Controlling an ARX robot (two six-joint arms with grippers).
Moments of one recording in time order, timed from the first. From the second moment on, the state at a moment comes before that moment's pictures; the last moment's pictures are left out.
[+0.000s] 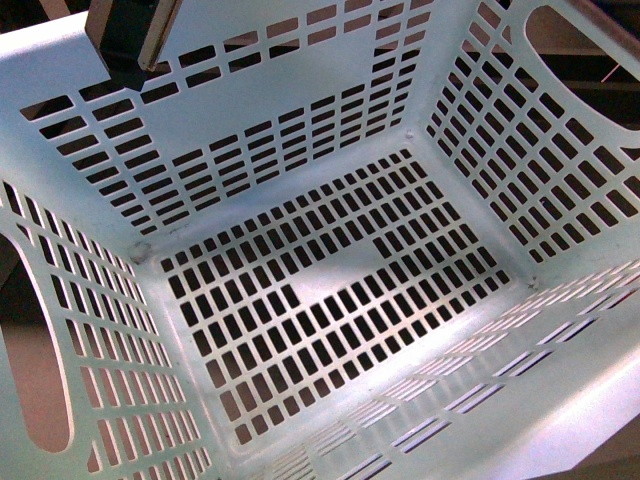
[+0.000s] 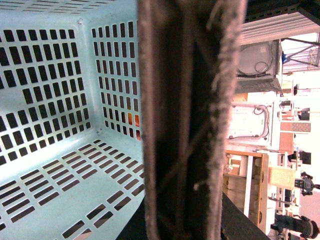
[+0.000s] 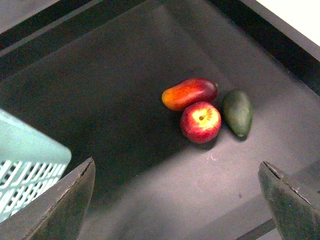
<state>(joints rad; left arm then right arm) -0.69 1.41 0.97 -0.03 0.14 -1.15 -0.30 0.52 0.12 -0.19 0.13 0.36</state>
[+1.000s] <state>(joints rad) -0.69 1.41 0.97 -0.03 0.14 -1.15 -0.37 2.34 0.66 0.65 0.09 0.11</state>
